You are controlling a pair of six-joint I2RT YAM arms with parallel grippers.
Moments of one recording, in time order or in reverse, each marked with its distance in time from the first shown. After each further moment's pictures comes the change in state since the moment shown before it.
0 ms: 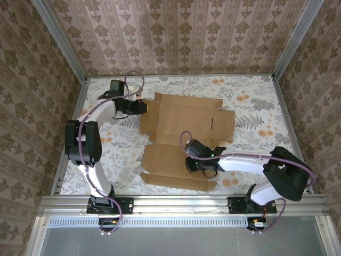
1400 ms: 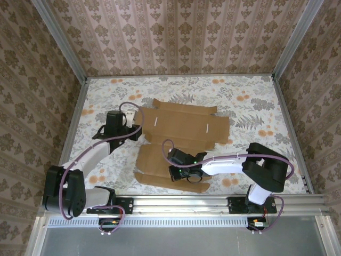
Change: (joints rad) left arm -0.089 -0.556 -0.651 0.319 -0.372 -0.013; right arm 0.174 0.216 0.132 0.109 -0.032 0.119
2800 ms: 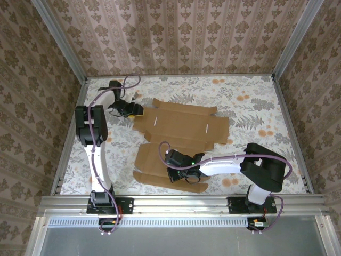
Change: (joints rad) left arm 0.201 0.995 1.075 -0.724 0.340 0.235; right arm 0.026 0.016 0.020 -0.008 0.031 -0.077
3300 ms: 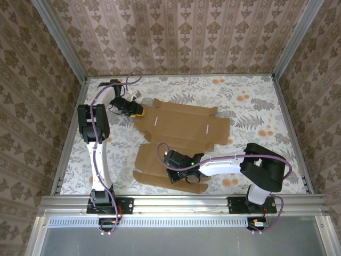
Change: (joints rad) left arm 0.006 0.094 0.174 -0.233 0.124 0.130; right arm 0.006 0.004 0.009 -0.019 0.007 -0.041
